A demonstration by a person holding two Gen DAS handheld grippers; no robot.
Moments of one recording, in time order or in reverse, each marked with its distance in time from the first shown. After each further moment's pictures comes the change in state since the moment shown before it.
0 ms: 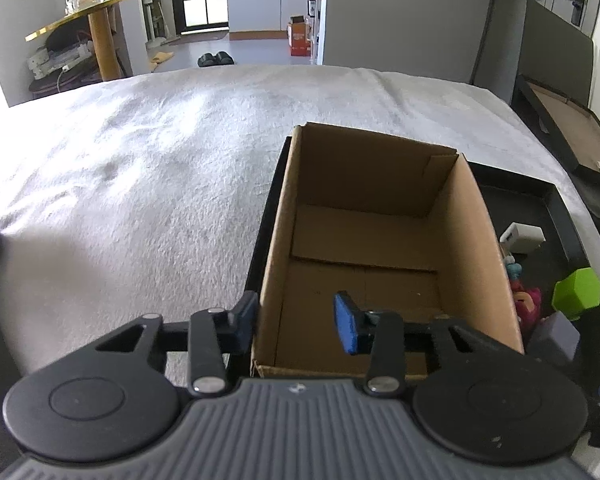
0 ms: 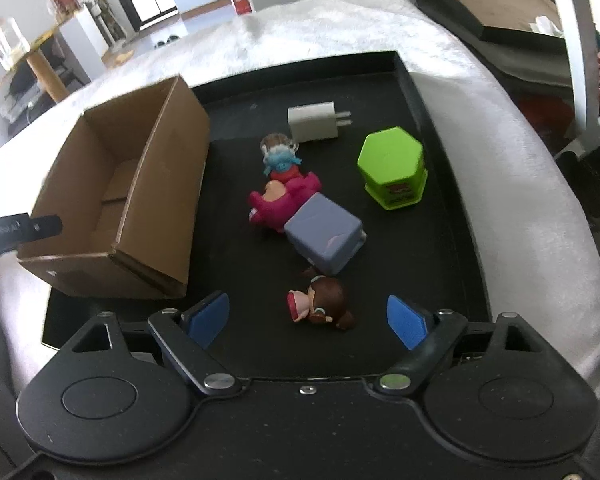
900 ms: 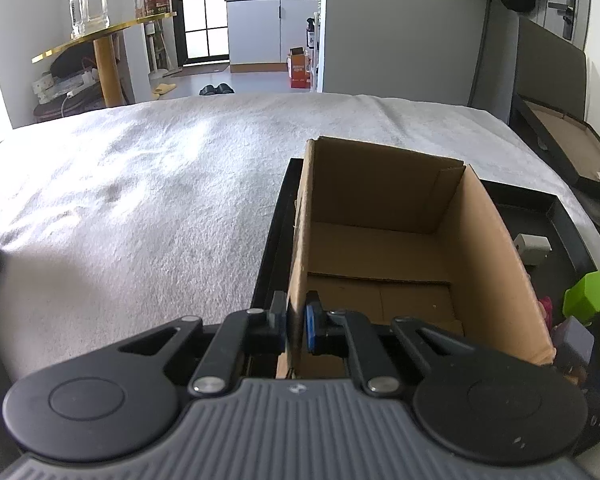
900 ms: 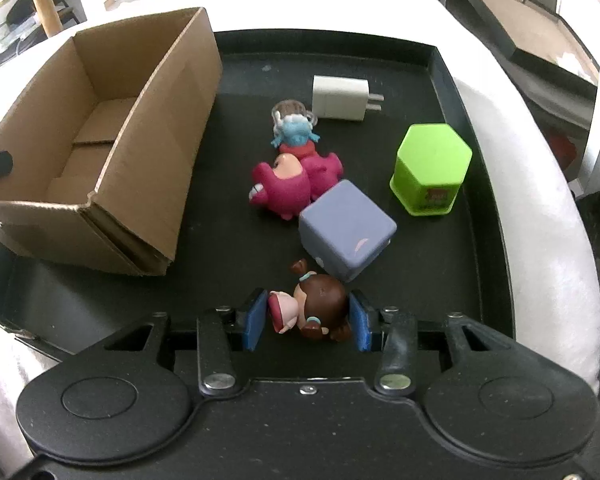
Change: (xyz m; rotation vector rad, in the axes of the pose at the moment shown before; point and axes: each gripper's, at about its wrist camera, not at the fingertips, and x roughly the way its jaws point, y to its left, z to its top) left arm 0.005 0.005 -0.013 0.016 -0.107 0.003; right arm 0.029 0.035 0.001 -0.168 0.022 -0.120
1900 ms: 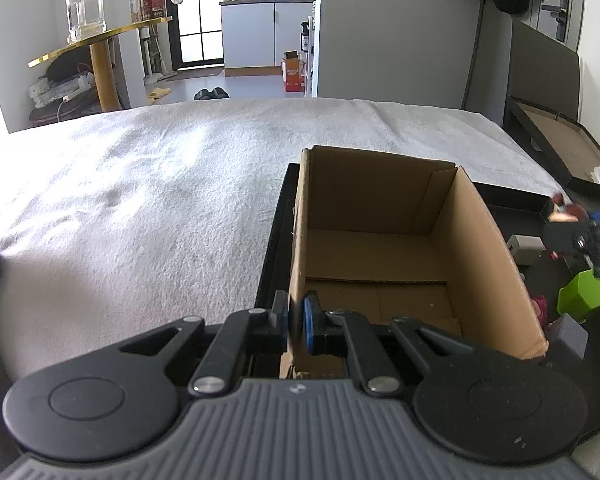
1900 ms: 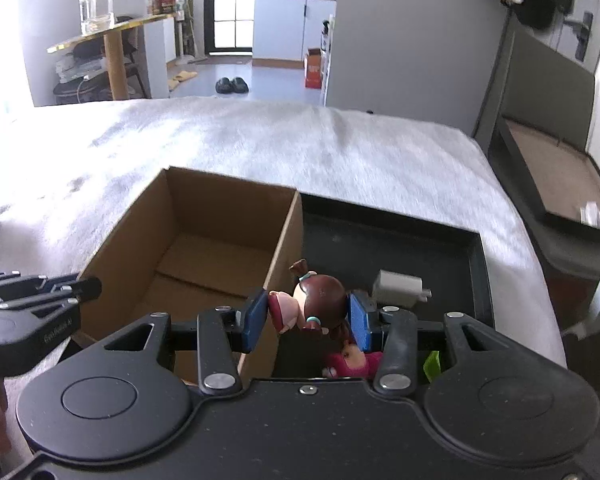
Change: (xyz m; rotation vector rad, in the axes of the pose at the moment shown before) left arm -0.007 0.007 0.001 0.005 -0.011 -0.022; right arm -0.061 0.051 0.069 -0.180 -0.323 0.068
